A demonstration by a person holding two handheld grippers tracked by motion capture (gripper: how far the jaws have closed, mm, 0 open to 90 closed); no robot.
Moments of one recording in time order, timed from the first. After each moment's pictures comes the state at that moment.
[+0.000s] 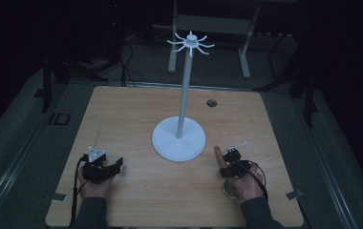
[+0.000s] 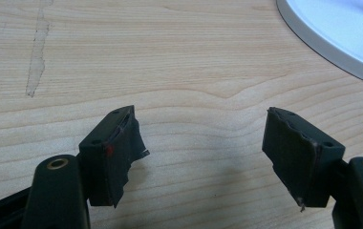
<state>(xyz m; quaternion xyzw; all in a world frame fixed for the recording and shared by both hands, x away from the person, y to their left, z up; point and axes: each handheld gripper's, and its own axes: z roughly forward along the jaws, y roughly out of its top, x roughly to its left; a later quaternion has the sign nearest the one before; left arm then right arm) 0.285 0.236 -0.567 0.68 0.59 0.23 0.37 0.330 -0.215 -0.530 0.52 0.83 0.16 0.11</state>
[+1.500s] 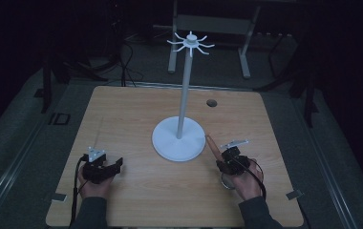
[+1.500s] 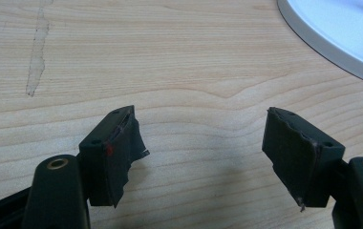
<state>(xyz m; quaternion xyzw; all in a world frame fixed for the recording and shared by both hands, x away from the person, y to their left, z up) 0.285 0.236 -0.566 0.68 0.59 0.23 0.37 0.324 -0.204 -0.504 0.47 0.84 0.24 0.16</state>
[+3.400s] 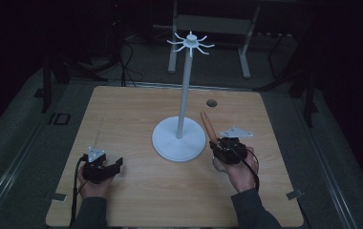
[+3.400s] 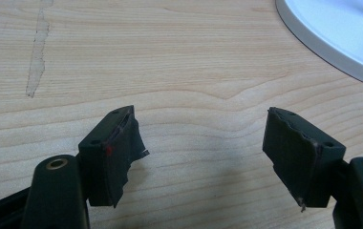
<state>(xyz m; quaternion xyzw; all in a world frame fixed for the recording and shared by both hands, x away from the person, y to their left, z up) 0.285 0.236 -0.566 0.68 0.59 0.23 0.37 0.325 -0.184 -0.455 0.45 0.79 0.36 0.22</state>
